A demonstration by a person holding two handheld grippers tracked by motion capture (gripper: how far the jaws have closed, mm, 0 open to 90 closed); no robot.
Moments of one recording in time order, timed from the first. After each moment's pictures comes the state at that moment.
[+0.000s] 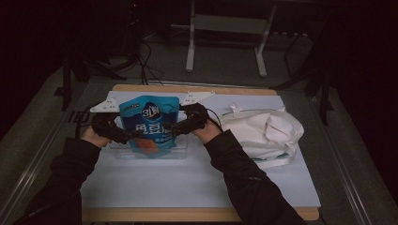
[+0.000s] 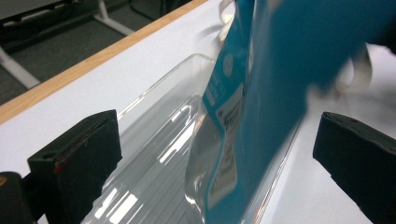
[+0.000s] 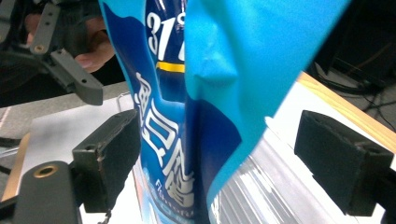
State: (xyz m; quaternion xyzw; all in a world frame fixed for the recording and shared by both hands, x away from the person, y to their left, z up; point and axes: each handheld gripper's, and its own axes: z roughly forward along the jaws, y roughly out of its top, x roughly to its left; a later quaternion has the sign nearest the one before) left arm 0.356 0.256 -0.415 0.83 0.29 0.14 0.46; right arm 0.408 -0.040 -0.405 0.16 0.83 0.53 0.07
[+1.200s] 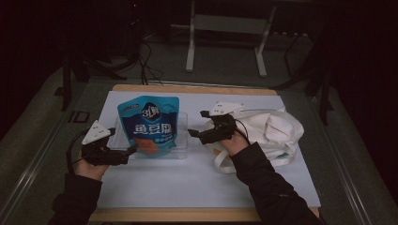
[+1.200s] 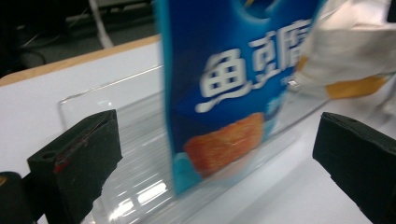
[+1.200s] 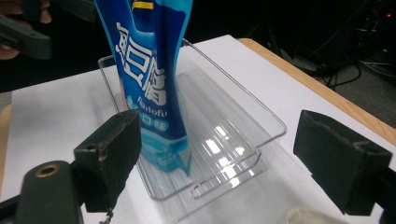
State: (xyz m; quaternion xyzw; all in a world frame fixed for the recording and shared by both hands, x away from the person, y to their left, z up) left arm 0.269 0.243 -0.427 0.75 0.43 0.23 0.45; right arm 0.379 -0.117 -0.409 0.20 0.83 0.51 0.12
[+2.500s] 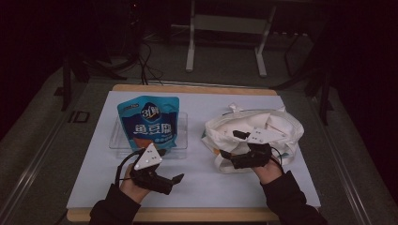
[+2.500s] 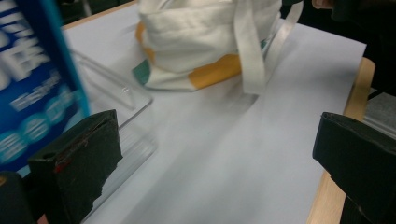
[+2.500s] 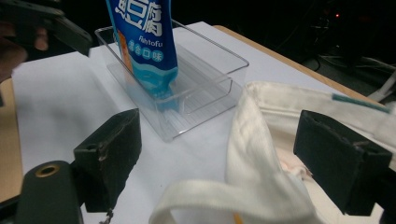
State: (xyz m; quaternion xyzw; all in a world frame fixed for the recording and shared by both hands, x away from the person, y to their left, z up) left arm 0.245 0.121 -0.449 0.81 0.29 0.14 0.48; right arm 0.310 -0.211 -0.428 0.24 0.81 0.51 0.16
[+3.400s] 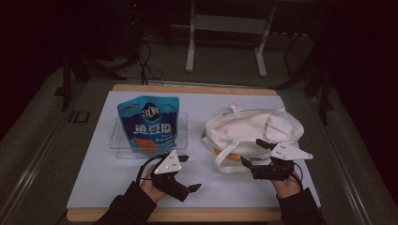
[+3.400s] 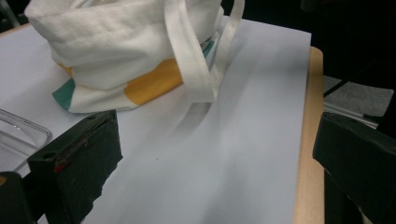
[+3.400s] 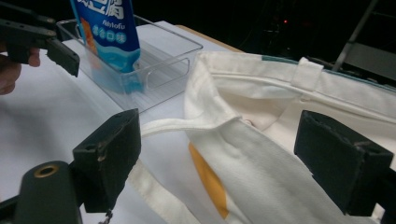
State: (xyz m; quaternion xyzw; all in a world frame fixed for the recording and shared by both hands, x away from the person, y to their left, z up) left arm 0.253 0.086 -0.477 0.83 0.20 0.10 0.51; right arm 0.279 -0.263 -0.441 0.28 0.78 0.51 0.23
